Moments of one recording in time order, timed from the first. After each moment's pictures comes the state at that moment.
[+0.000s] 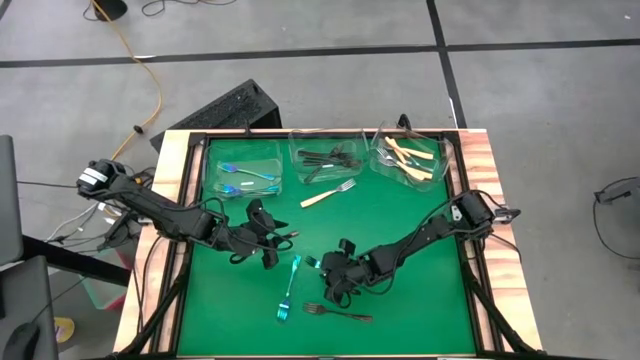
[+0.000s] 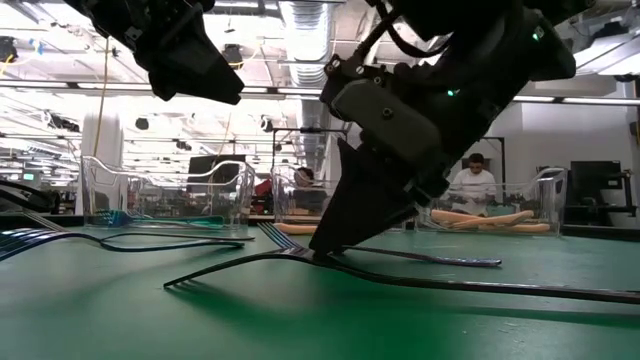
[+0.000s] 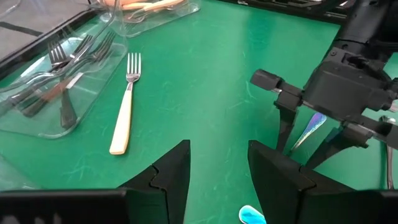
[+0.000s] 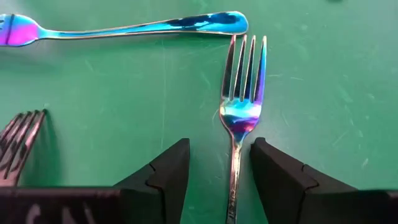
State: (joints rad) left arm -0.36 1.24 0.71 -0.14 -0.59 -0.49; right arm 0.39 2.04 1.15 -0.01 0.38 0.61
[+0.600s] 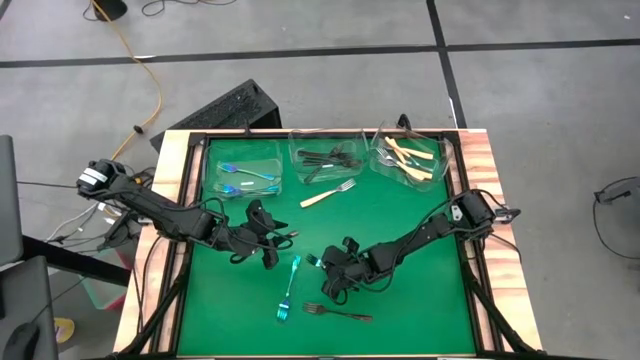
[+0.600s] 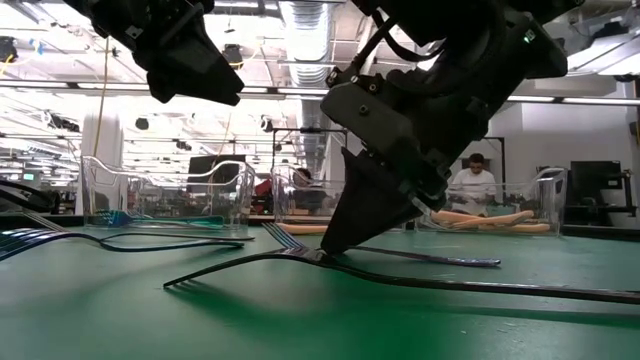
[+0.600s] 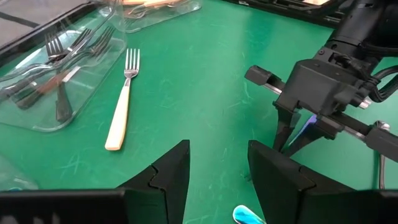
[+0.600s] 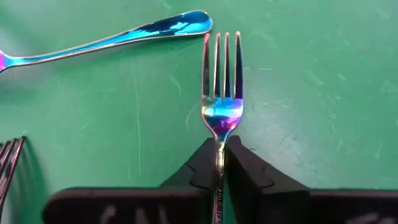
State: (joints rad) left arm -0.36 1.24 0.71 -0.14 -0.58 -0.53; right arm 0.40 2.04 1.15 -0.11 0.38 0.77
